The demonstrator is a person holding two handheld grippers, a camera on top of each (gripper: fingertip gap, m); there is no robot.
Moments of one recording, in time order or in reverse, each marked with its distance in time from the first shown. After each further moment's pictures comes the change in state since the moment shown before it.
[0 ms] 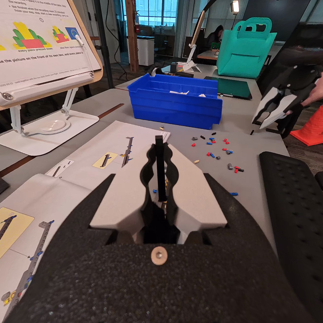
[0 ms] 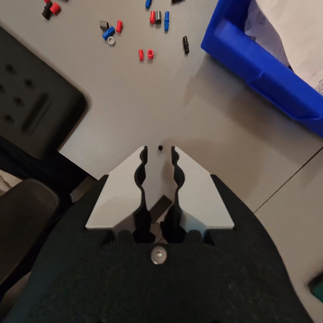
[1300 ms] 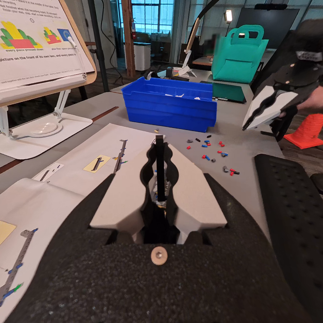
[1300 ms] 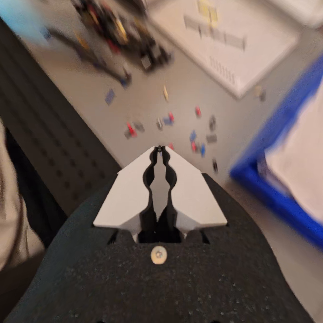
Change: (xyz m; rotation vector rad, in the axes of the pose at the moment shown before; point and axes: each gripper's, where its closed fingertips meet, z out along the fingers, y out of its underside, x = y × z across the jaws) left arm 0.010 0.002 0.008 0.028 0.021 -0.006; right arm -0.058 -0.122 -0.004 0.439 -0.120 -0.131
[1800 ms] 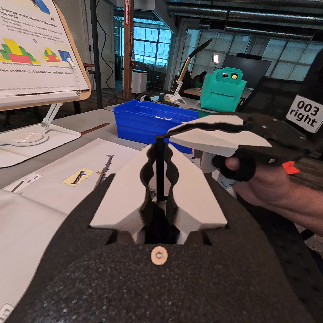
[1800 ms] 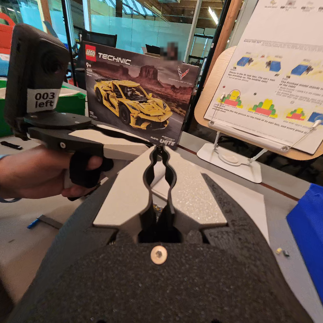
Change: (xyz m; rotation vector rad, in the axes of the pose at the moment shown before) left arm 0.022 -0.023 0.001 0.139 0.030 -0.097; right arm -0.055 -0.224 0.096 0.702 0.350 -0.046
